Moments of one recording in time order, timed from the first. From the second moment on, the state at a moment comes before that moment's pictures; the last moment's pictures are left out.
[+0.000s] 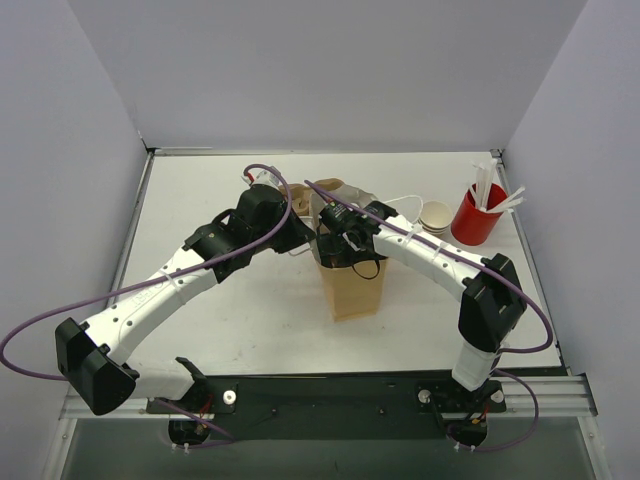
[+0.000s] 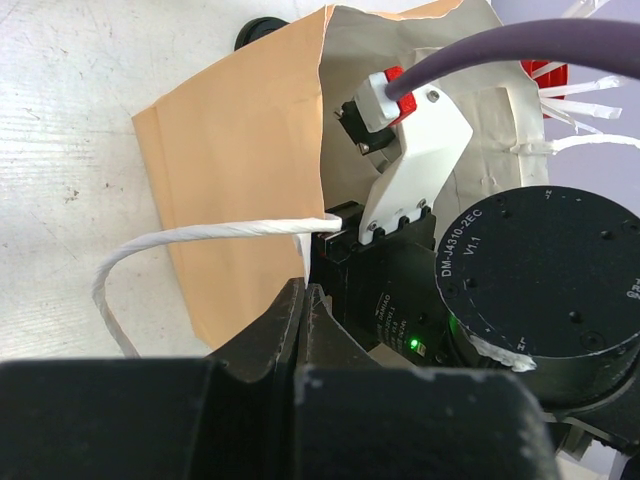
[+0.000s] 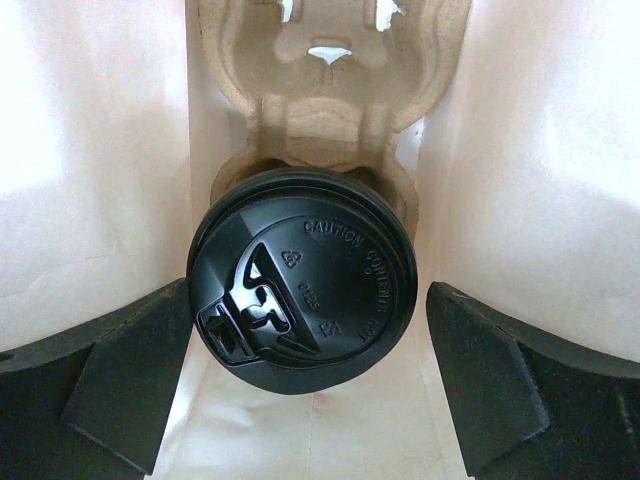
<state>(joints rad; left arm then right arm) -0.74 1.30 1.26 -0.53 -0.10 -0.96 0.79 1.74 1.45 -1.00 0.17 0.51</state>
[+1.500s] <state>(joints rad) -0.73 1.33 1.28 -0.55 -0.10 -0.96 0.79 1.71 1.53 -1.09 0.20 0.51</state>
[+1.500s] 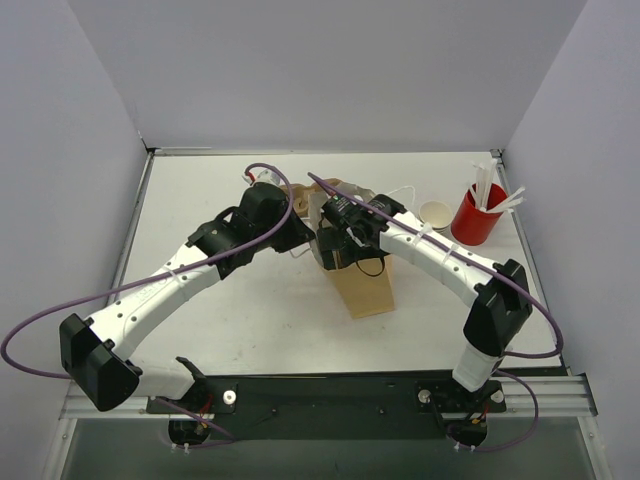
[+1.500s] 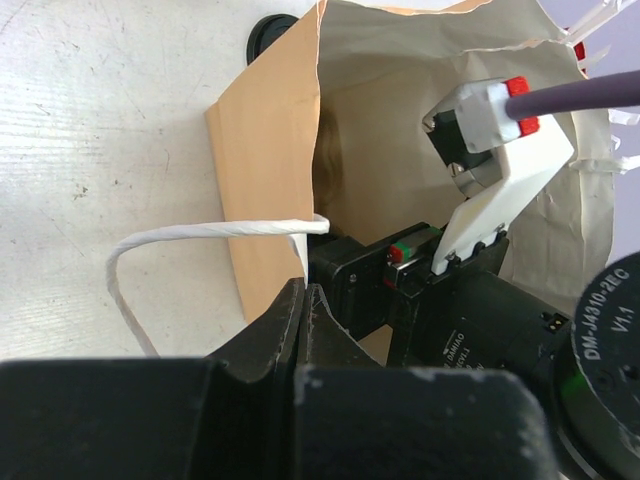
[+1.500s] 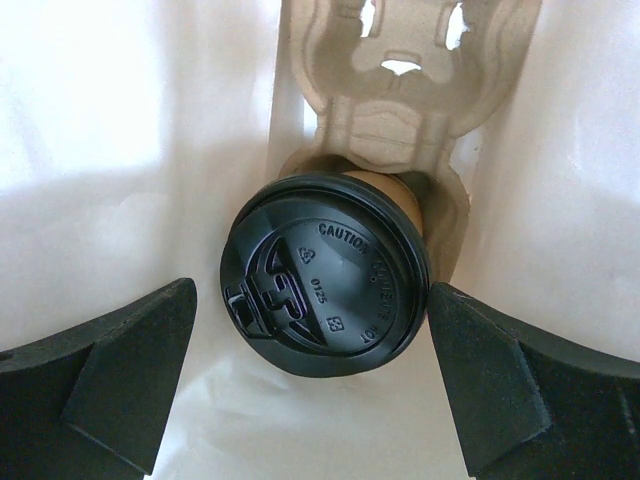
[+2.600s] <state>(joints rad) -0.72 1.38 1.37 -0.60 -0.05 -0.87 0.79 1.69 1.52 -1.05 0.21 0.54</state>
